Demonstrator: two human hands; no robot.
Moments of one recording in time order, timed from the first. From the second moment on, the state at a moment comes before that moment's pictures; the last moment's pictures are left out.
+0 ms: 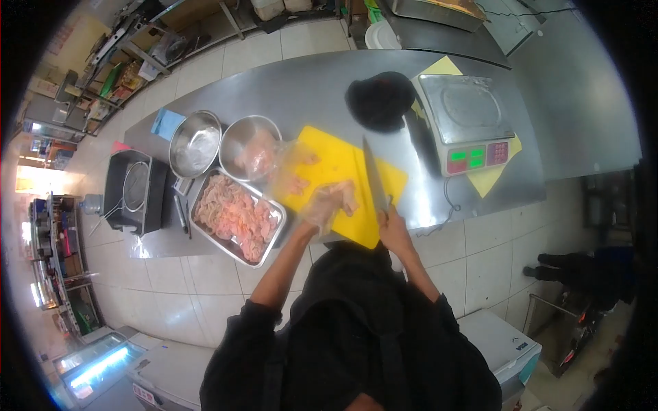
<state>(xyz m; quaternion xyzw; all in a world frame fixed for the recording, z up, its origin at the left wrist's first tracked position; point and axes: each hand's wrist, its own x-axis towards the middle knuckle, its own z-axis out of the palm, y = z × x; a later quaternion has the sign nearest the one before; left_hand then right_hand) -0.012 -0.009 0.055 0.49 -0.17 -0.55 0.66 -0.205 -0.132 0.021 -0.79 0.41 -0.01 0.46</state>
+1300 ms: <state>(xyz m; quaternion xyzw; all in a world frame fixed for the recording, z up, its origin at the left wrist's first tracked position) -0.017 -0.023 -0.063 0.87 -0.44 -0.07 0.23 -0.196 -0.109 0.044 -0.84 0.40 0.13 0.35</state>
